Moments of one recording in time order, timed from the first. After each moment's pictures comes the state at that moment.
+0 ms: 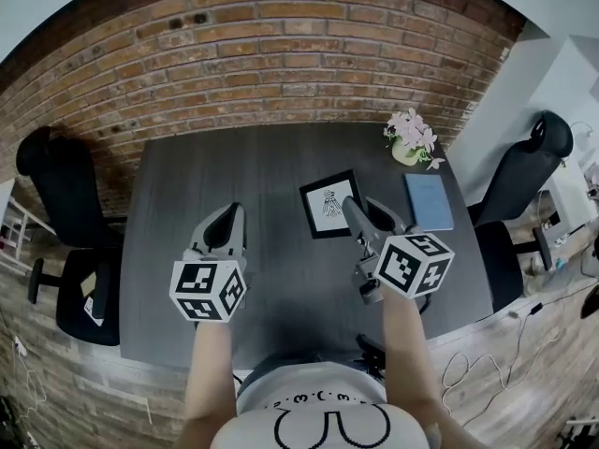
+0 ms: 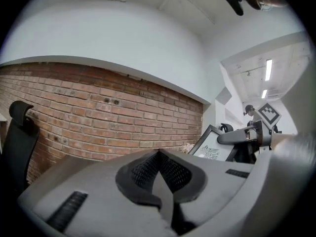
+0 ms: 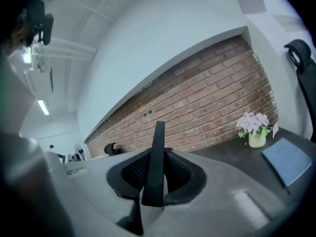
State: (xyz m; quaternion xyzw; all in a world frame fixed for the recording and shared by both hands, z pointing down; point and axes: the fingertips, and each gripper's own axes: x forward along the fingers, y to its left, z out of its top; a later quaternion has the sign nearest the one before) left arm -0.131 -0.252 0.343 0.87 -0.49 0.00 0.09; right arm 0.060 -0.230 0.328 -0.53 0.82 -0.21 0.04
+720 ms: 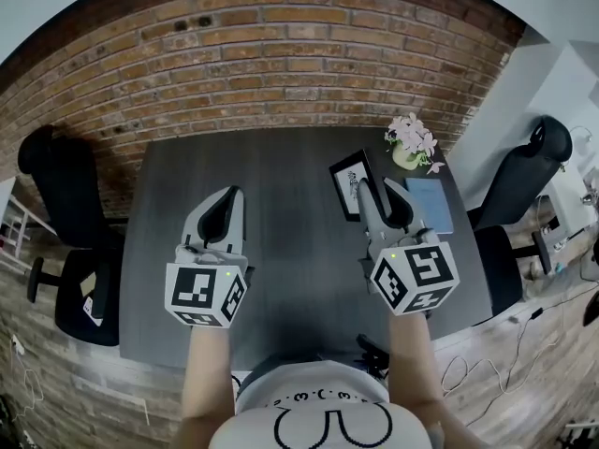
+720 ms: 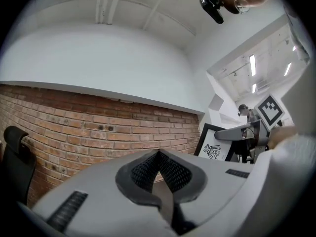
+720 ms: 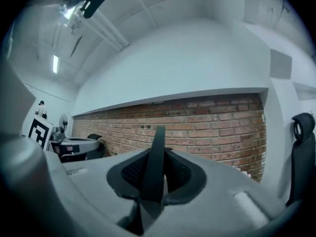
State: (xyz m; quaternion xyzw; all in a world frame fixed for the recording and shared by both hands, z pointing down) left arm -0.128 -0.240 0.270 0.87 -0.49 -0.05 -0.02; right arm 0.063 -0.220 0.251 -0.60 0.80 0.01 -0.01
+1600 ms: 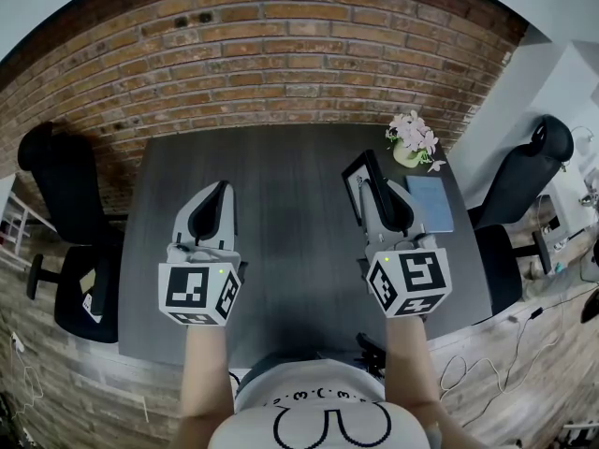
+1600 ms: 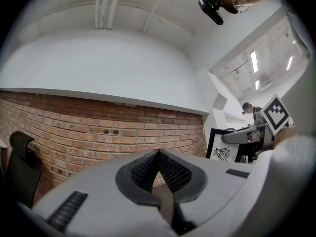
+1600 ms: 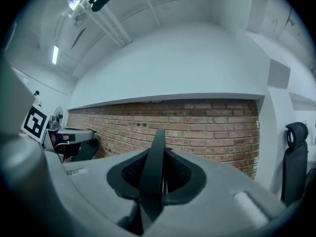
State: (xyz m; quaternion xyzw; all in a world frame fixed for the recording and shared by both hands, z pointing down) left arm -0.142 -0.243 0.262 0.86 -0.51 -0.05 -0.04; right arm 0.069 -0.218 0.258 -0.62 0.78 0.04 -0.03
